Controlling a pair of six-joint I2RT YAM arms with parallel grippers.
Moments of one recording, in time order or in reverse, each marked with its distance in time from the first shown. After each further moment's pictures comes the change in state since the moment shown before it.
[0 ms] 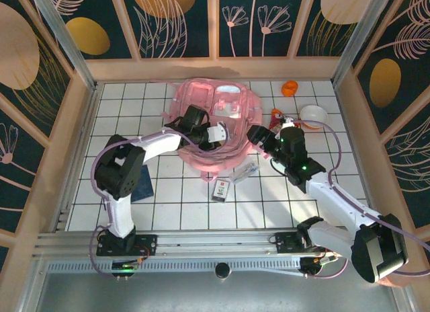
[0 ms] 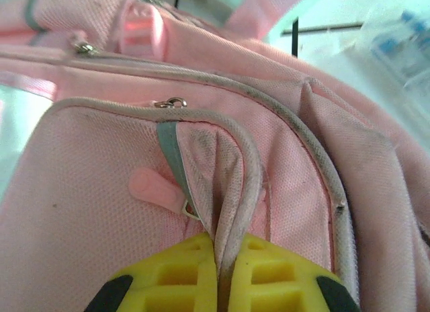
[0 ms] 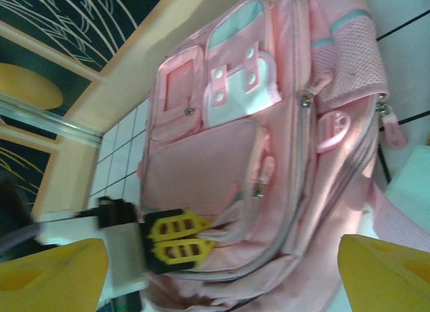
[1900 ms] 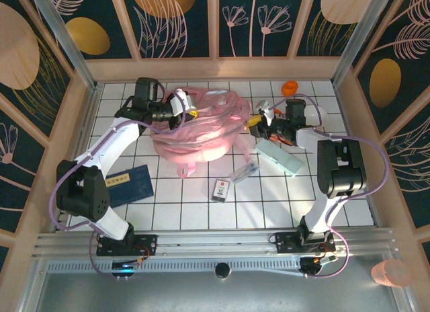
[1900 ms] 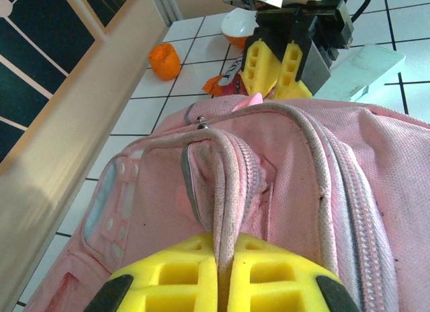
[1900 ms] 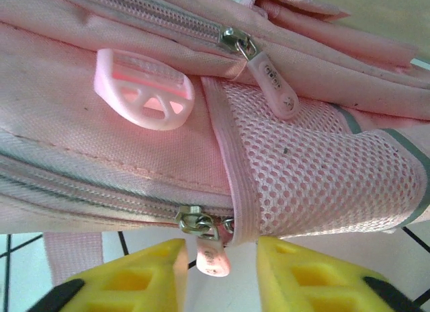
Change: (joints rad) left arm 0.273 -0.302 0.061 -0.154 0.330 -0.019; right arm -0.318 0.722 0.377 0.101 -0.888 -1.270
